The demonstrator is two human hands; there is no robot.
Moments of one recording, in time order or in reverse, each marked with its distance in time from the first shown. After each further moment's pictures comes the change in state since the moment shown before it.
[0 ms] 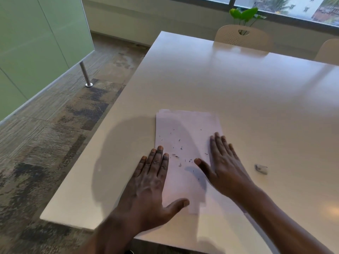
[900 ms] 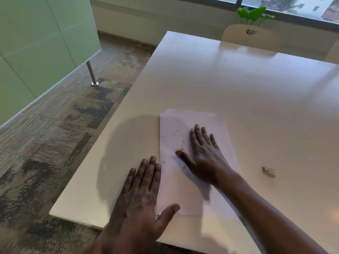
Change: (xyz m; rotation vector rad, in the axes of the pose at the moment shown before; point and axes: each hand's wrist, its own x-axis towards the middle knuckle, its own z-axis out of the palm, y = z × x) left_hand -0.035 -0.012 0.017 0.085 0.201 -0.038; right_hand 0.043 -0.047 0.000 0.055 -0.060 -0.099
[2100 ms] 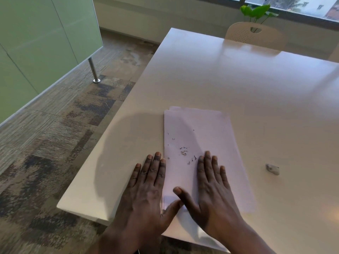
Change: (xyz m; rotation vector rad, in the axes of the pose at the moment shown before) left_hand -0.002 -0.003 0.006 -0.017 0.034 0.011; right_hand -0.097 -0.044 0.022 0.049 -0.052 0.133
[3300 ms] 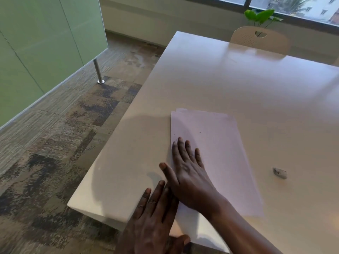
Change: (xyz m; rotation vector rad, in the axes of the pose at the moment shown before) left_hand -0.045 0.003 0.019 0.113 0.229 0.160; right_hand 0.053 -0.050 -0.003 0.142 -0.011 -0.214
